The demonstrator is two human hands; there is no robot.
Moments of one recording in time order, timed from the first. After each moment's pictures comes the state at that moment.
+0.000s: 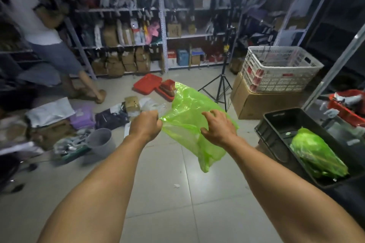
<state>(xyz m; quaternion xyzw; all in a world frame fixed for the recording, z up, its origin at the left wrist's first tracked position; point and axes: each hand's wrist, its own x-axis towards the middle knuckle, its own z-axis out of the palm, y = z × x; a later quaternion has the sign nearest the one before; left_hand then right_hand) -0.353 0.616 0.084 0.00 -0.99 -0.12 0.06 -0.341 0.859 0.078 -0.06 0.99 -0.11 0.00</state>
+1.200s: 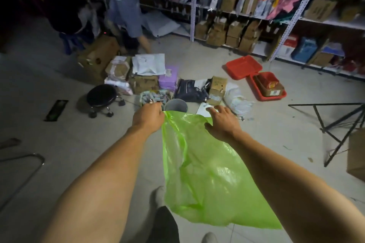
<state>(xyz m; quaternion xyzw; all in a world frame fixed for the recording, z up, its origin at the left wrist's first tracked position) -0.418 0.280 0.028 0.32 -0.94 -0.14 0.00 -0.550 0.485 -0.001 -0.36 0.92 -0.06 0.12</state>
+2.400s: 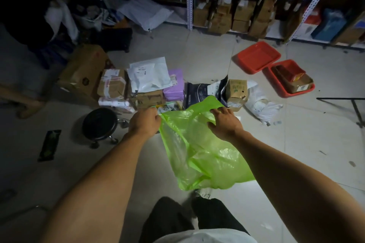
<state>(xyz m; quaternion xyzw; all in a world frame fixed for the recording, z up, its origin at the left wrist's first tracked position) -0.650 -0.063 -0.043 0.29 -0.94 -0.16 -0.06 -0.771 0.176 -0.079 -0.26 0.94 -0.09 0.22</state>
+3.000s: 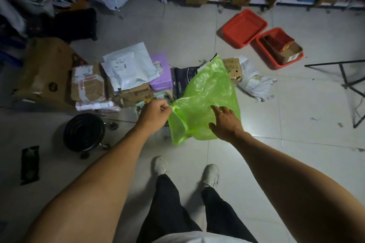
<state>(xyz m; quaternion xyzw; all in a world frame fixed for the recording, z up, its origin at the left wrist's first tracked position) -0.745 -0.128 -0.104 0.19 -0.89 -0.40 -0.09 -0.795 0.111 -0.142 -0.13 0.94 -0.12 0.29</state>
